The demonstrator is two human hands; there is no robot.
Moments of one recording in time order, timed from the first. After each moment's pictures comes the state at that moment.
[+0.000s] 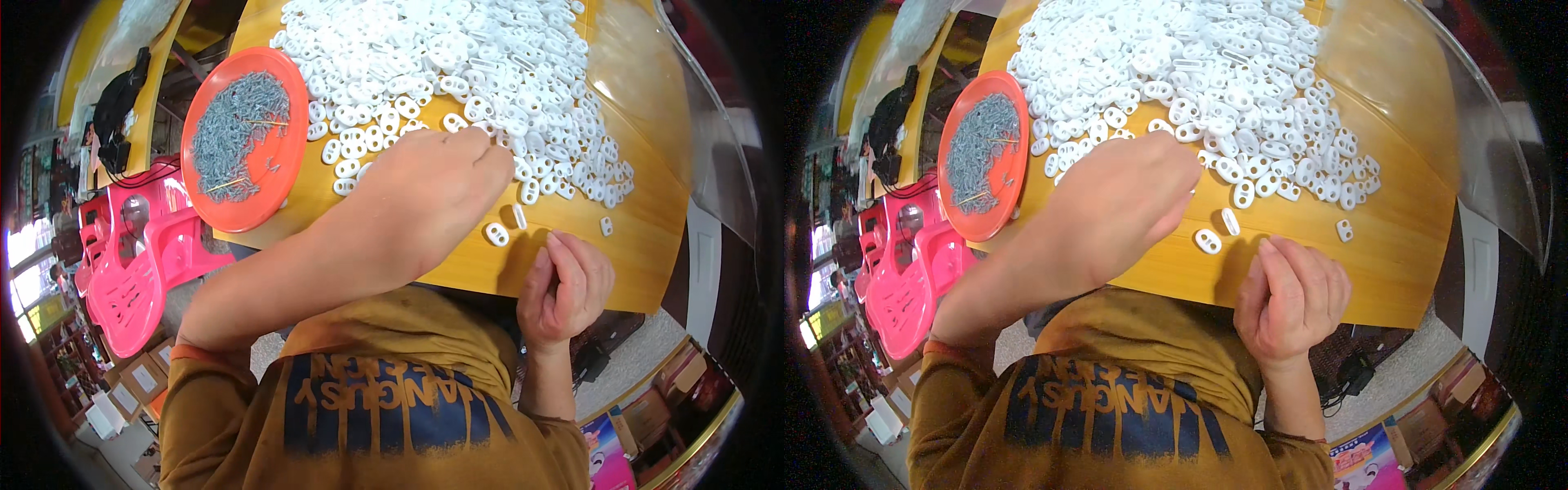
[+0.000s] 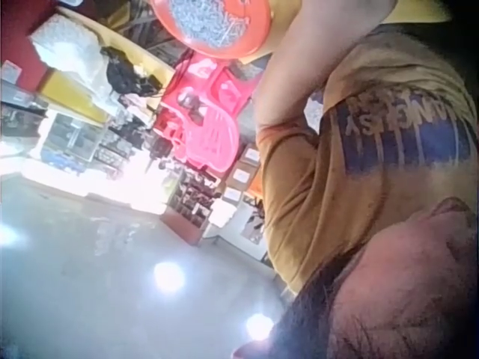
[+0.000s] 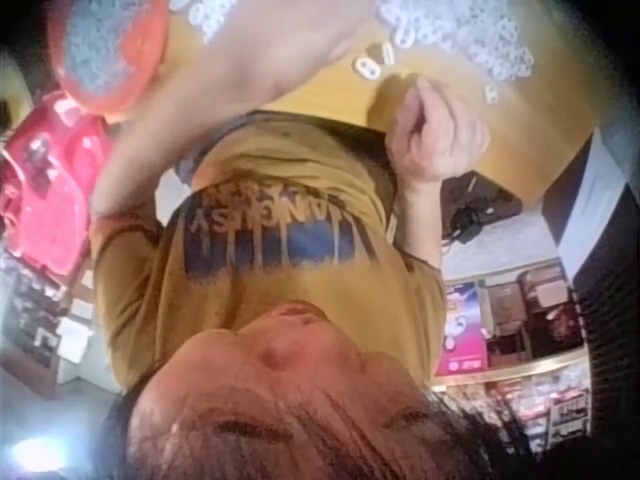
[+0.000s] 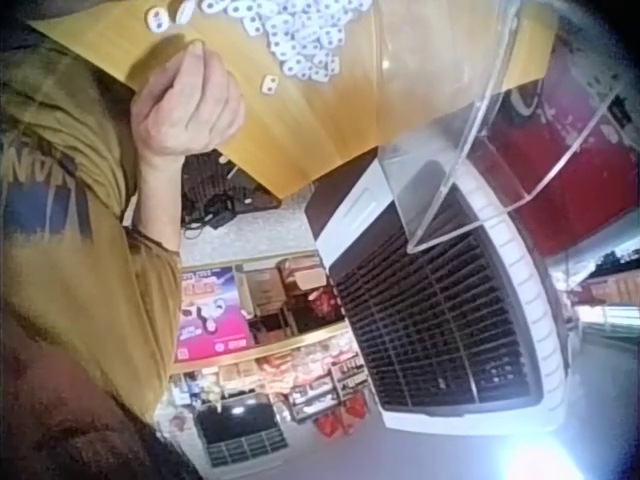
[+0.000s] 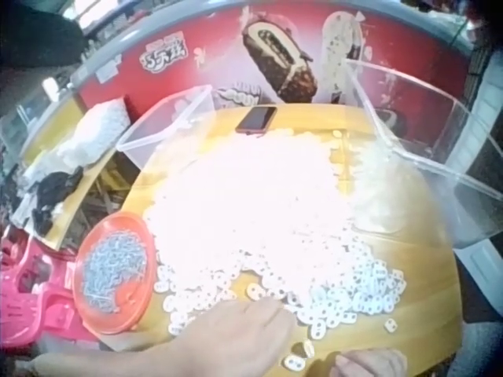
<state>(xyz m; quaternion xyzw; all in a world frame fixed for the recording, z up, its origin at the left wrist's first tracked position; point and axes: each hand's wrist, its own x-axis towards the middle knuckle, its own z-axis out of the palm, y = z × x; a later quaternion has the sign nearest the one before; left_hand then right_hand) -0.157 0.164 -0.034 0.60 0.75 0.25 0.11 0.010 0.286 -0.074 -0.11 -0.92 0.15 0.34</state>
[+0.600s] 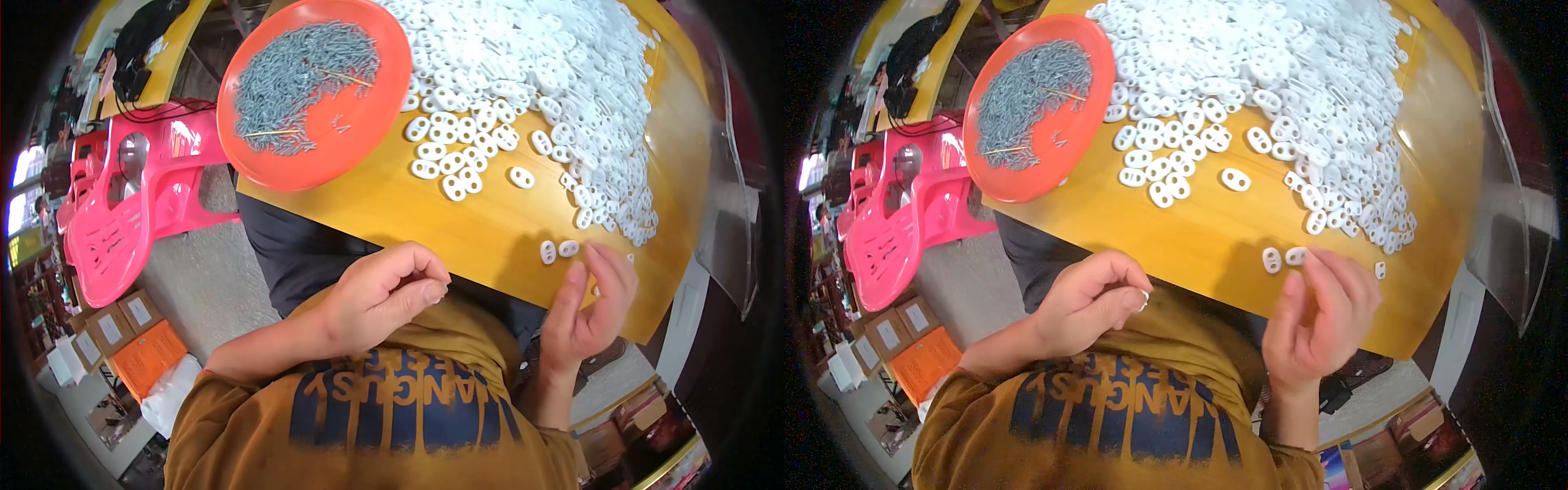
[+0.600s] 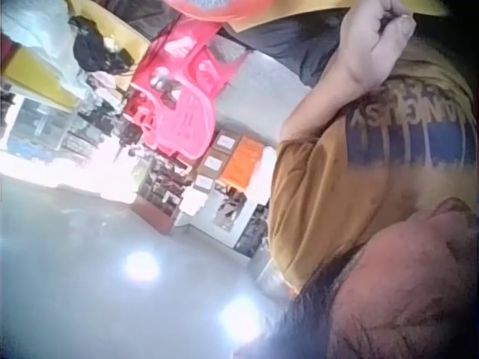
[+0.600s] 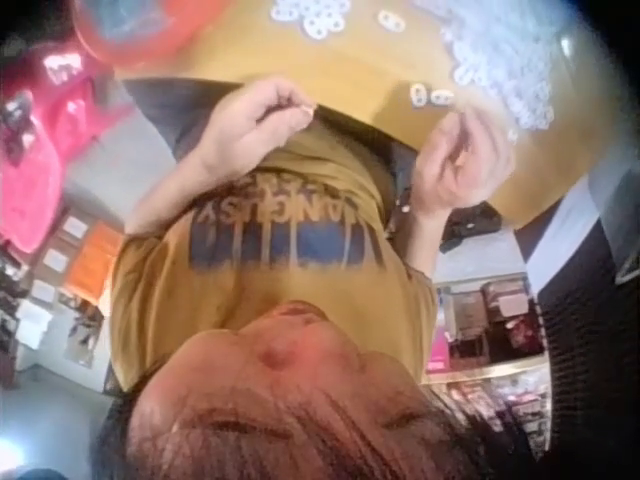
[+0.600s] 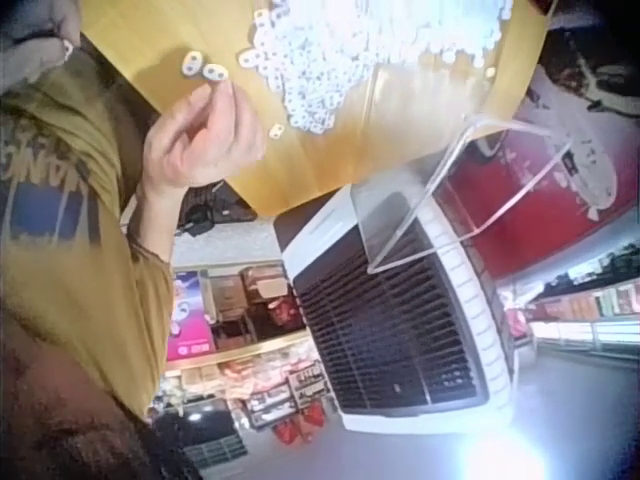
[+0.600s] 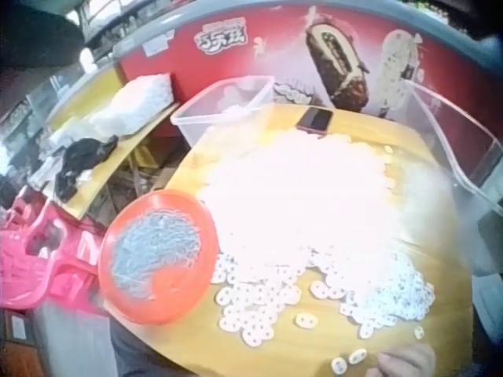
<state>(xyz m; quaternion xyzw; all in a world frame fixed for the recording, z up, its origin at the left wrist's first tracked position) -0.089 0.049 -0.039 0.13 0.66 0.60 0.44 -0.008 0.266 -0.052 -0.11 -0.92 0.24 0.30</state>
